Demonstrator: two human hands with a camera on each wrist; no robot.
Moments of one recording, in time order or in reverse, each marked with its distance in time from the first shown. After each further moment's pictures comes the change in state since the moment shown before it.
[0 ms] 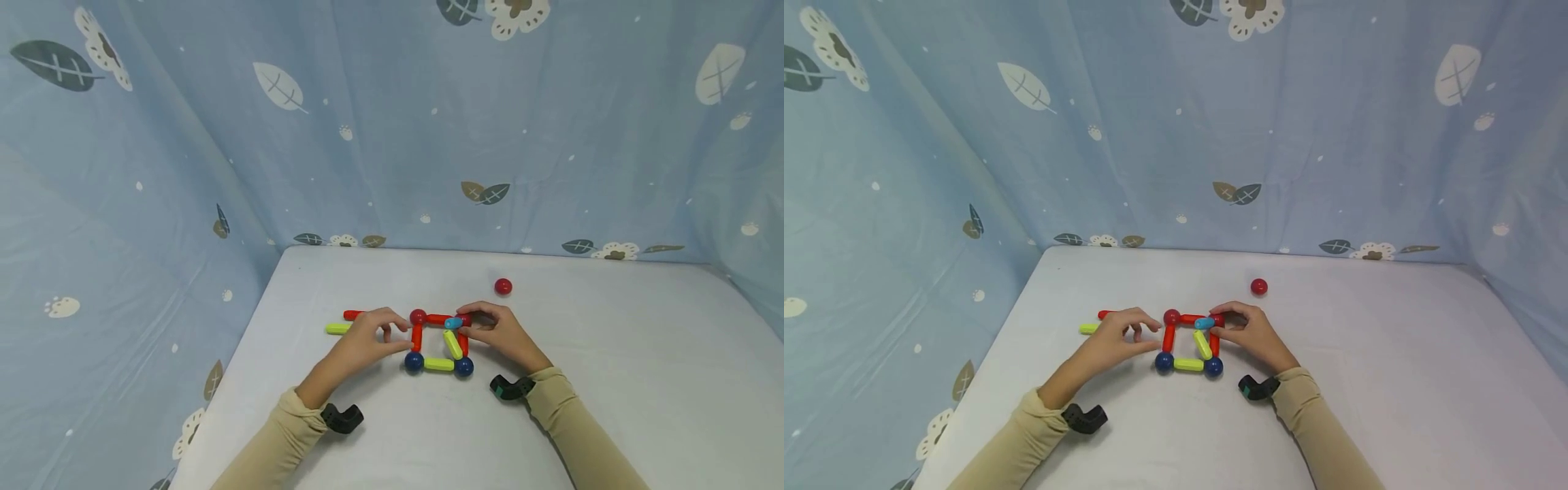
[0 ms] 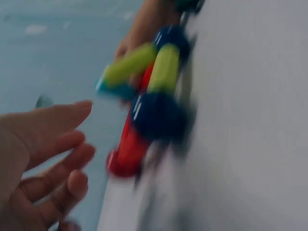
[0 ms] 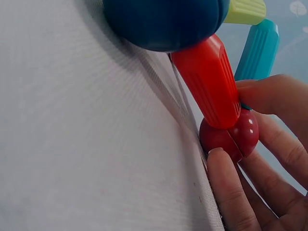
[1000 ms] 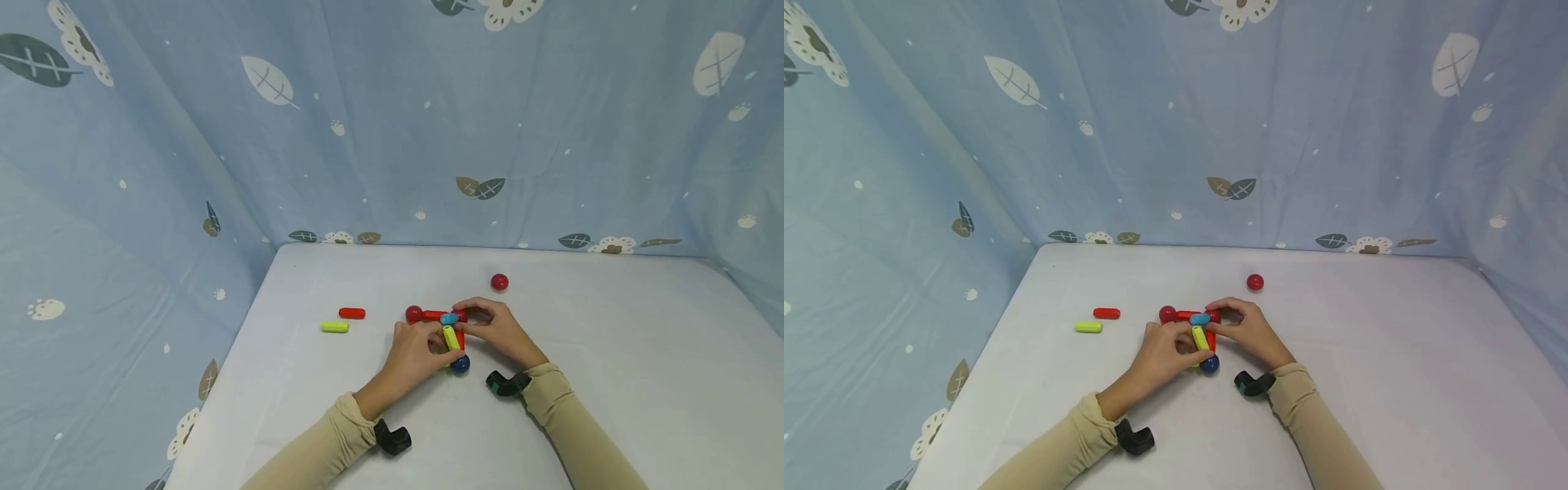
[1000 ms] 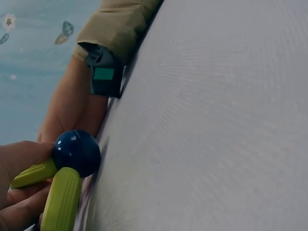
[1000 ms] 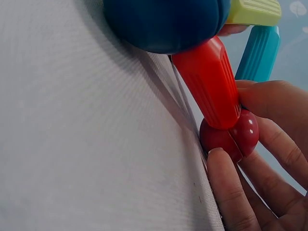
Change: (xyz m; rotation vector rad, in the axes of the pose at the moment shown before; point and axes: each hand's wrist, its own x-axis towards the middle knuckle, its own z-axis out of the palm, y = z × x) left_hand 0.028 0.039 0.089 0.109 0.123 -0.053; right_hand 0.001 0.005 -0.001 0.008 0.003 0.003
